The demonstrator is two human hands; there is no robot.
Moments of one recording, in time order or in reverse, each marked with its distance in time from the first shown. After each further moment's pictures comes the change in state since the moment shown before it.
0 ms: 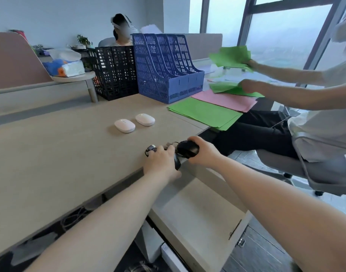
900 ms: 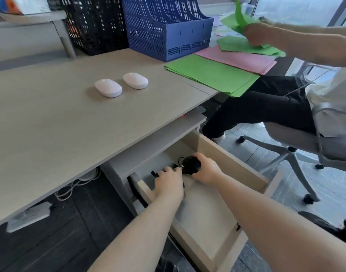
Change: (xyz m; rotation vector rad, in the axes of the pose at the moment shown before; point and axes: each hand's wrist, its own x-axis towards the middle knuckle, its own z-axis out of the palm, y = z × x) left_hand 0.011 0.000 0.170 0.141 -0.320 -0.062; right_hand 0.008 0.116 0.118 -0.063 -0.214 0.222
